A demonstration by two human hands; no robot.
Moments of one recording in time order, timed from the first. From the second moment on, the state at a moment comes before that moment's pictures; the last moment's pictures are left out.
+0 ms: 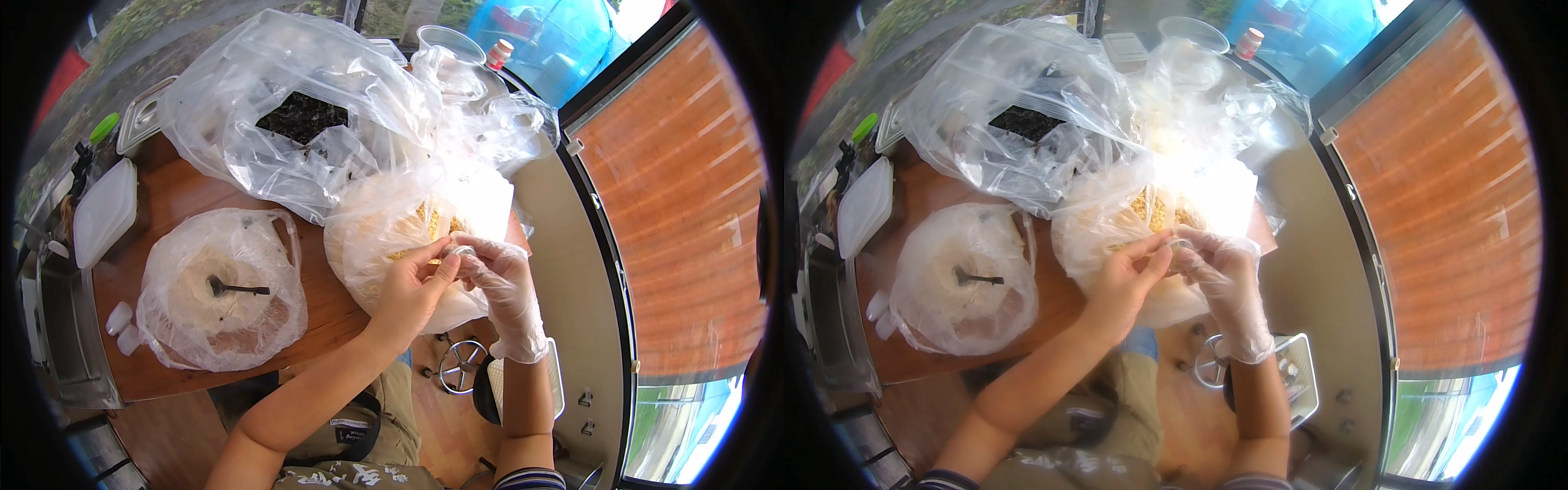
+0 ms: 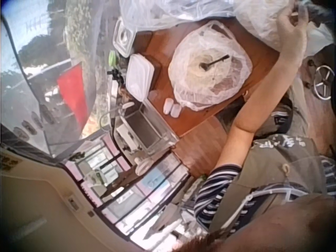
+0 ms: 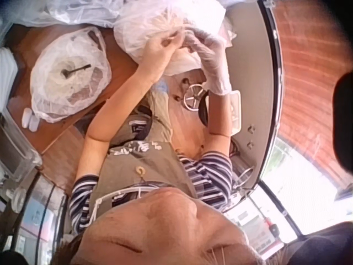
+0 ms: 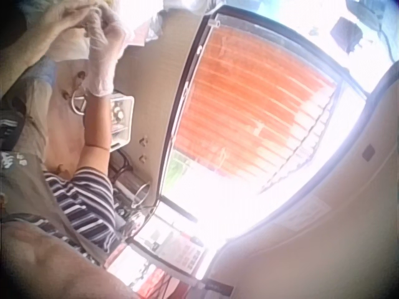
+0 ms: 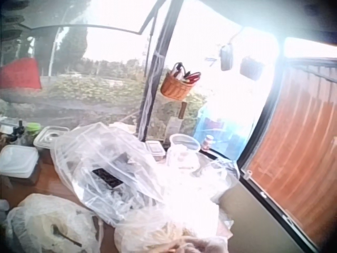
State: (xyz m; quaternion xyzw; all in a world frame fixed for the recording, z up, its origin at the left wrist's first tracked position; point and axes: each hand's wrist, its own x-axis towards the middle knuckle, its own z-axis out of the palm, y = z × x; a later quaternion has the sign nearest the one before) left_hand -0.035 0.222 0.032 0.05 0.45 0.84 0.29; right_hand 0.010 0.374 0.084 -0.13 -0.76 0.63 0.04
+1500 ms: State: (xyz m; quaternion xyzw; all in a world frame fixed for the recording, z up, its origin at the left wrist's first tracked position) left_hand -0.034 -0.295 -0.046 -0.08 0.91 0.33 -0.24; right_hand 0.008 -0.014 0.062 0.21 -0.79 0.57 0.03
